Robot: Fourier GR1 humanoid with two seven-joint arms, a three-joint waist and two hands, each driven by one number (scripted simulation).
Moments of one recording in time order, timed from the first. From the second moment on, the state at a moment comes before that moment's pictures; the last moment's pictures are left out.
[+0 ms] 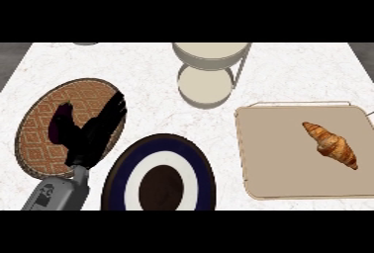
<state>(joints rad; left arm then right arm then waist) -0.19 0.29 -0.24 -1.46 0.33 0.12 0.18 0.36 -0.65 -0.24 -2.02 0.37 0.15 -0.10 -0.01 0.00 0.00</state>
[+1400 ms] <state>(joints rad) -0.19 0.18 -0.13 -1.46 0.20 0.02 0.23 0.20 -0.40 -0.20 -1.72 0.82 0.09 -0.09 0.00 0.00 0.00</state>
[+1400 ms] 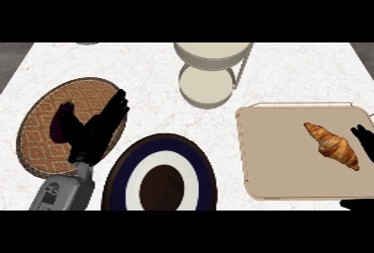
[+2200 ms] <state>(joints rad) -0.15 0.14 -0.09 -1.51 0.14 -0.01 0.24 0.05 -0.39 -0.27 -1.48 0.84 0.08 -0.22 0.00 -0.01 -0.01</state>
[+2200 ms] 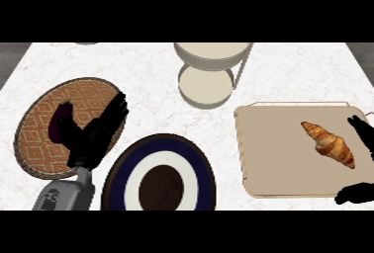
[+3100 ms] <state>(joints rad) -0.16 0.12 -0.07 -1.52 0.14 -0.04 0.26 -0.13 -0.39 -0.27 -1.15 0.88 0.01 -0.38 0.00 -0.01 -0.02</state>
